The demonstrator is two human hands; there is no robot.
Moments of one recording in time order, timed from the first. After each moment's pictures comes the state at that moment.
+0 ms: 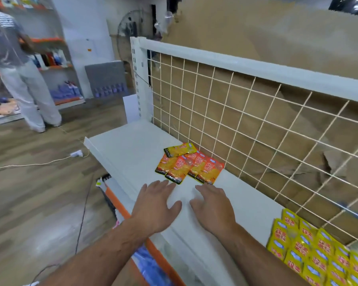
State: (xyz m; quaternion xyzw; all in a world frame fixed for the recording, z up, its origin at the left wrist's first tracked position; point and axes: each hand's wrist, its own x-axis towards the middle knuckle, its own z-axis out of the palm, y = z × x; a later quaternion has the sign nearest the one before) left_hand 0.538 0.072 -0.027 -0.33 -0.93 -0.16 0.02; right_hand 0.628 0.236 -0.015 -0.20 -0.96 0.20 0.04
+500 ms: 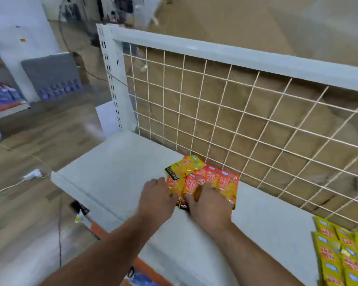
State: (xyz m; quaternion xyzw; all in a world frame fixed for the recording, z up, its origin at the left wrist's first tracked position) left_hand 0.374 0.108 -0.036 -0.30 -0.93 -0.19 -0.08; right_hand 0.483 0.207 -0.020 -0.41 -0.89 0.16 0.06
